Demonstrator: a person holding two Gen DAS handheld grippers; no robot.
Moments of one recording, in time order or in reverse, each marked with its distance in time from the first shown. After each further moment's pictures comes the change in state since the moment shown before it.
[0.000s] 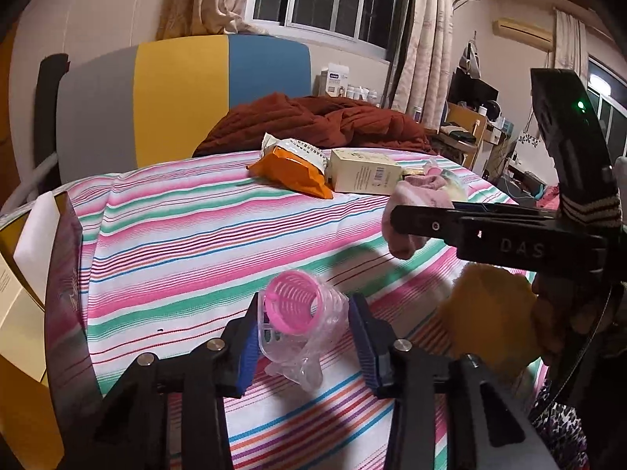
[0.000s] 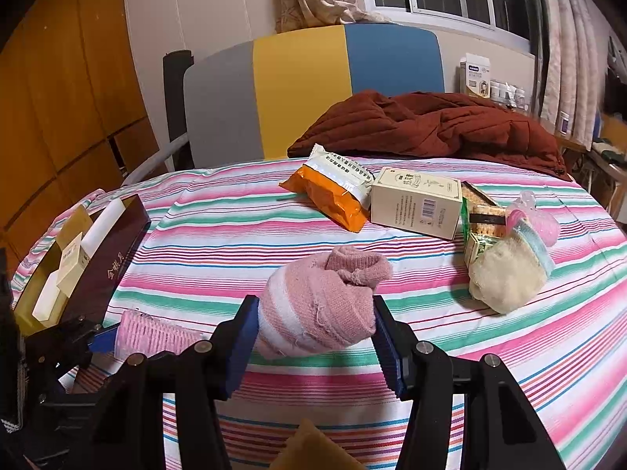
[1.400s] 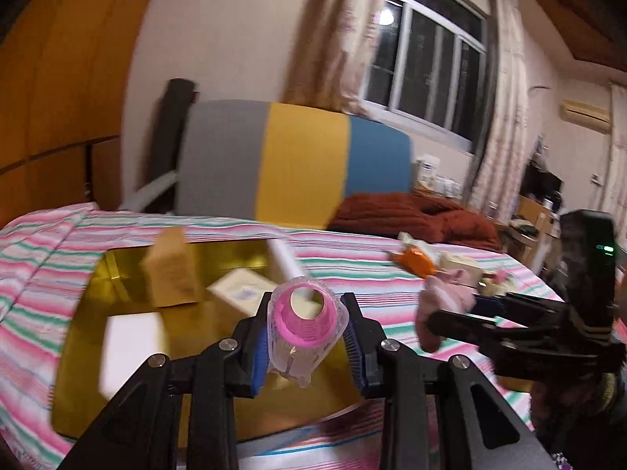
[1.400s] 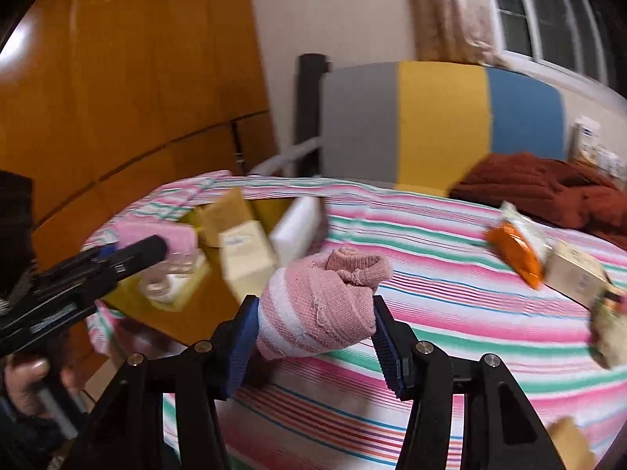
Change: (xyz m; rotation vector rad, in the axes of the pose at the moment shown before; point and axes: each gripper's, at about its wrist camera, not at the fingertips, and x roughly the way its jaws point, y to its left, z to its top) left arm -0.168 0.135 -0.022 -0.239 -0.268 0.285; right arm -0.026 0.187 -0.004 -0.257 -0.076 0.369
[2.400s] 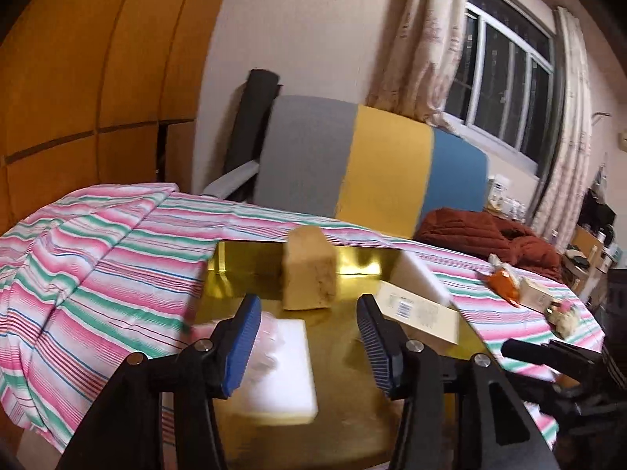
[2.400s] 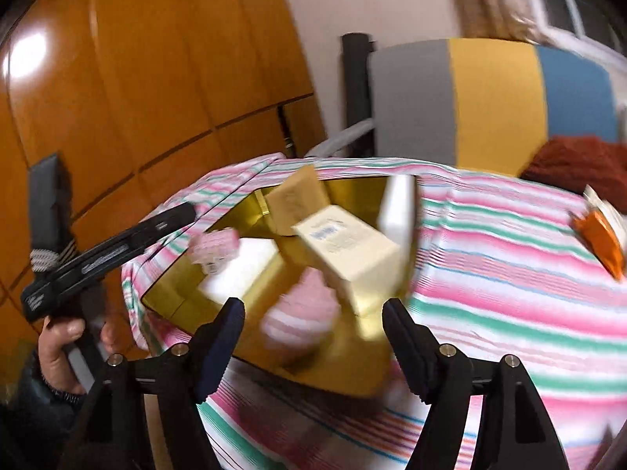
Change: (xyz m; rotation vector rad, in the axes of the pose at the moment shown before) left arm -0.009 0.080 -0.001 -0.090 0.002 0.142; right arm 0.041 0.021 -0.013 0.093 0.036 0.113
